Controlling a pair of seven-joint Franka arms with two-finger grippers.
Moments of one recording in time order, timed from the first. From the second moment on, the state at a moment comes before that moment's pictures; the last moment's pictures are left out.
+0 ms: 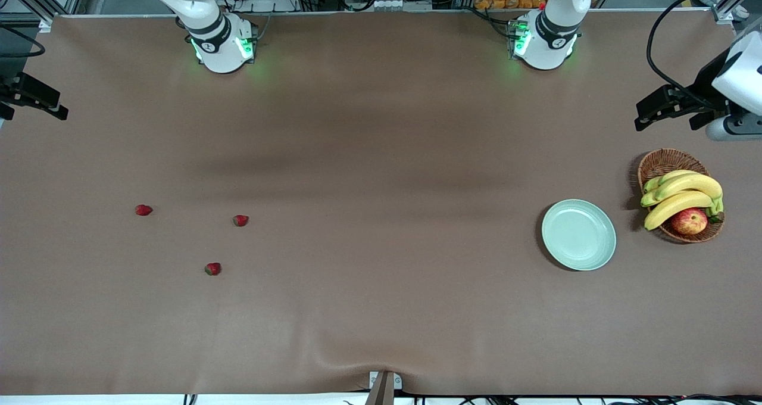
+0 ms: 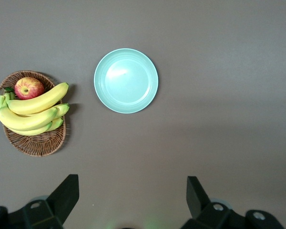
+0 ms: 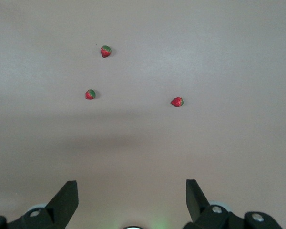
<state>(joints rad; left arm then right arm) 0.07 0.01 -0.17 -1.51 -0.01 1.49 -0.12 -0.05 -0.05 -0.05 -1.56 0.01 1.46 -0.09</state>
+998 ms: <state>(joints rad) 0.08 0.01 -0.18 -1.50 0.06 1.47 -0.14 -0.05 -0.05 -0.05 -1.55 0.01 1.46 -0.09</state>
